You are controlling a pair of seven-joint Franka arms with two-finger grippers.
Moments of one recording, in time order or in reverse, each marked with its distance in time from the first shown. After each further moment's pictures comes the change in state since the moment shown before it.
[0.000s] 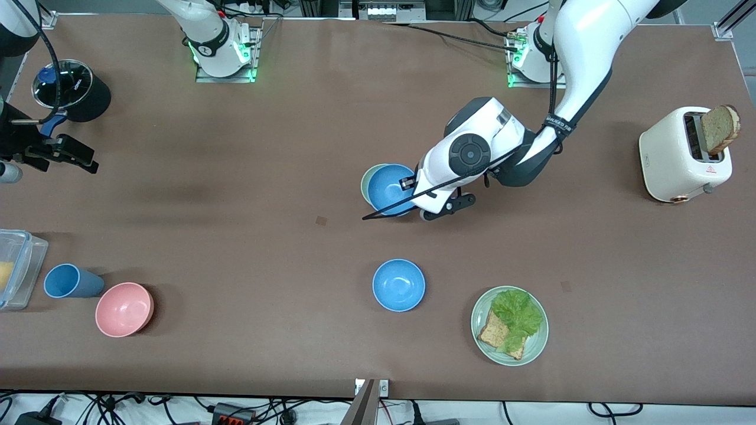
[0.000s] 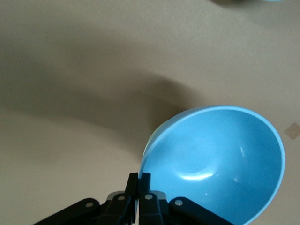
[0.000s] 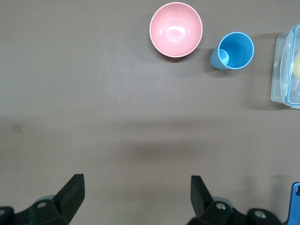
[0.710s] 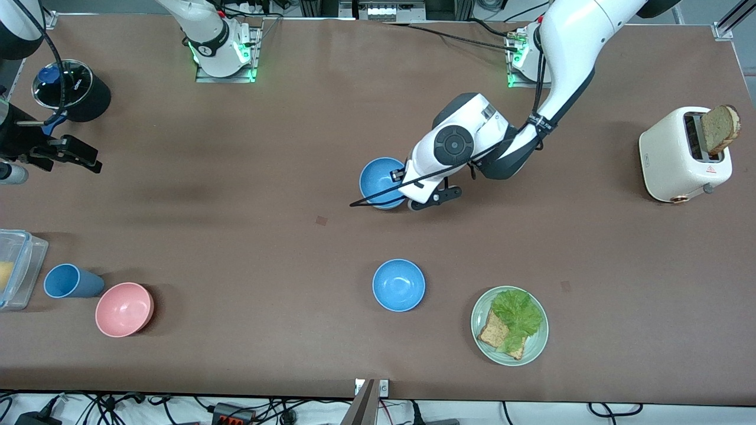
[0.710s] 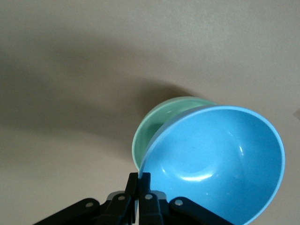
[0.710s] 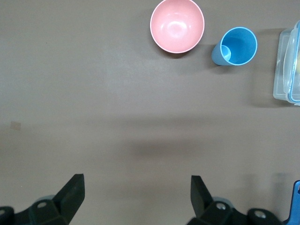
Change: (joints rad) left arm -0.040 0.000 0.000 -0.073 0.000 0.101 0.000; right arm 0.000 0.000 0.001 -0.012 0.000 -0.002 0.000
